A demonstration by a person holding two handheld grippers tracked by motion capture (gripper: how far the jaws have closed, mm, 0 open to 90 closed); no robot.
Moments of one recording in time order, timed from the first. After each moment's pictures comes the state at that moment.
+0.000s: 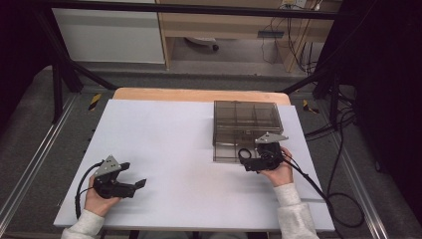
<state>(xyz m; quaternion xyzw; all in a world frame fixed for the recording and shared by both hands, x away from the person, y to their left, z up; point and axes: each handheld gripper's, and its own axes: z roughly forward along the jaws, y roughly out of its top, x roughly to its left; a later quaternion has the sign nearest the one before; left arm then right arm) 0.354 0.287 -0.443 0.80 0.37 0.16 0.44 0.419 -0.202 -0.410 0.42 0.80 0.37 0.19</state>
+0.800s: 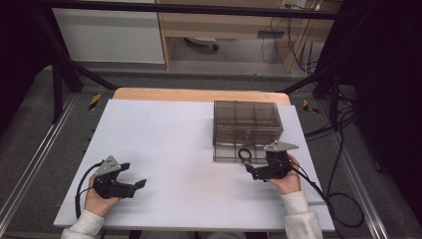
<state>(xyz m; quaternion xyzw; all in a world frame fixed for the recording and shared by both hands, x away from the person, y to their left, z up) 0.354 0.287 -0.444 0.80 0.37 0.16 0.44 0.396 -0.224 -0.419 0.43 0.80 0.39 0.18</state>
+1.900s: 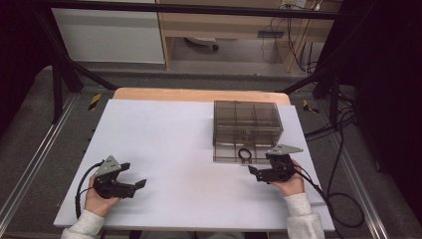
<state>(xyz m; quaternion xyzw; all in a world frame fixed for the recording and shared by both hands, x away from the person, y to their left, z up) 0.354 0.287 -0.443 0.80 0.37 0.15 0.44 0.390 -0.233 -0.423 0.42 0.80 0.40 0.17</state>
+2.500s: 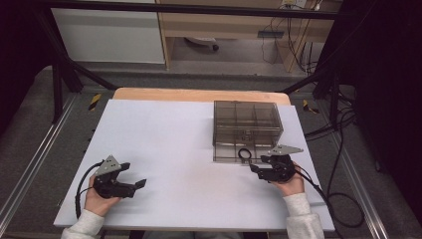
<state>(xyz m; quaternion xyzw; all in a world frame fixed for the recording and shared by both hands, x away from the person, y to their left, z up) 0.355 0.287 -0.443 0.80 0.37 0.15 0.44 0.389 -0.234 -0.424 0.42 0.80 0.40 0.16</state>
